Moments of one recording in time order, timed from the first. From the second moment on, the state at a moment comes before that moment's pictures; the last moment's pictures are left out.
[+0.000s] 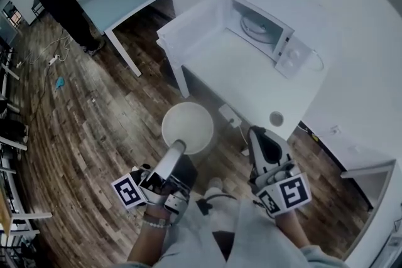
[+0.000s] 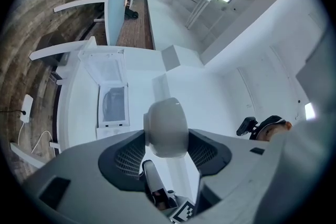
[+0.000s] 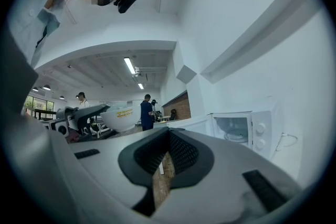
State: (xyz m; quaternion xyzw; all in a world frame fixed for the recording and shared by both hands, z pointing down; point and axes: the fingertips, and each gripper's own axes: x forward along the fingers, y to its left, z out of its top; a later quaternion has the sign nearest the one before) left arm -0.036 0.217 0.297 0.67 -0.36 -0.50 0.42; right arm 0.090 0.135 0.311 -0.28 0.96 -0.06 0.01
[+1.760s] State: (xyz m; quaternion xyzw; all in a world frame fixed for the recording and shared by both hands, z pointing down) left arm -0.116 -0.069 0.308 0.73 -0.21 -0.37 0.54; right arm 0.022 -0.082 0.304 -0.49 0.87 -0.04 -0.01
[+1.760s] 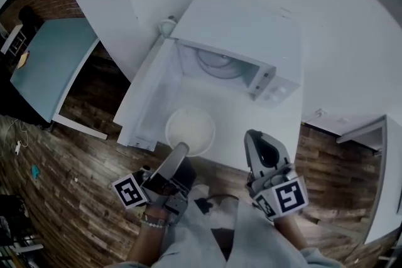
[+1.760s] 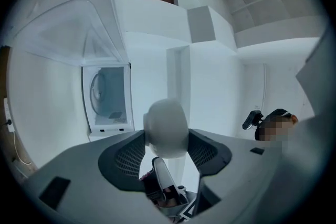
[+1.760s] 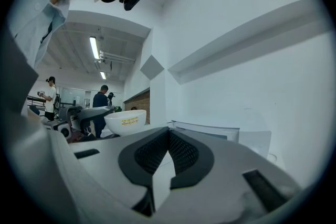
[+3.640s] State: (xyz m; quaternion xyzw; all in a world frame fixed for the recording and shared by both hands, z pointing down) left arm -0.076 -0.192 0.357 0.73 -0.19 -0.30 0.59; right arm -0.025 -0.170 0.343 -0.43 0.90 -0.02 -0.06
